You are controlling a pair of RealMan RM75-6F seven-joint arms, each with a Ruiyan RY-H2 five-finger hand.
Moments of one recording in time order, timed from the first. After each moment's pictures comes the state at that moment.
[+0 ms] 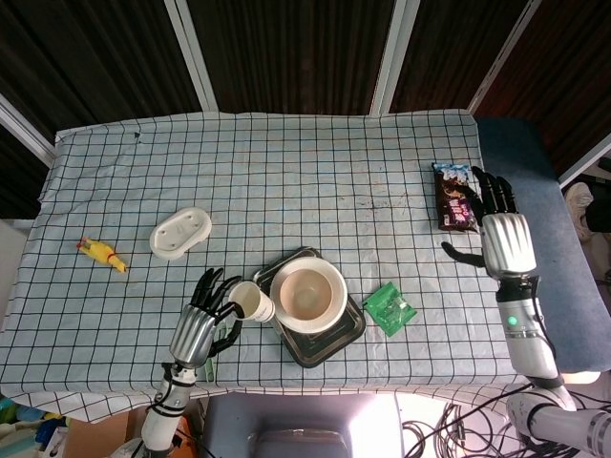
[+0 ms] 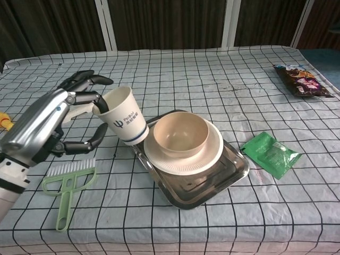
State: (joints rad) left arm -0.41 -1.95 -0.06 -1.10 1.70 1.57 -0.05; right arm 0.46 -1.24 0.30 -1.61 -1.27 1.32 -0.11
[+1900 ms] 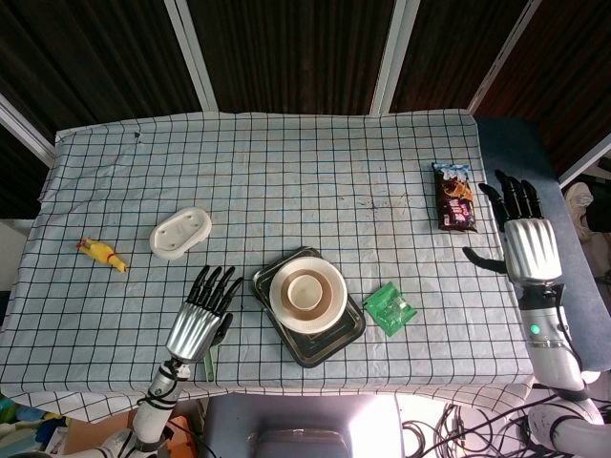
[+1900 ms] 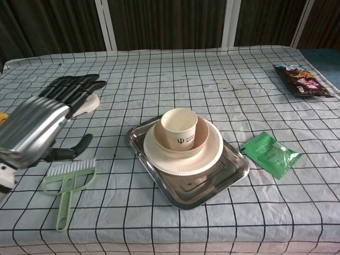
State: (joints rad) left arm -0.43 -1.86 0.04 -1.03 1.63 1.62 0.30; right arm 0.40 -1.15 0.25 -1.66 -1.30 1.36 -0.13
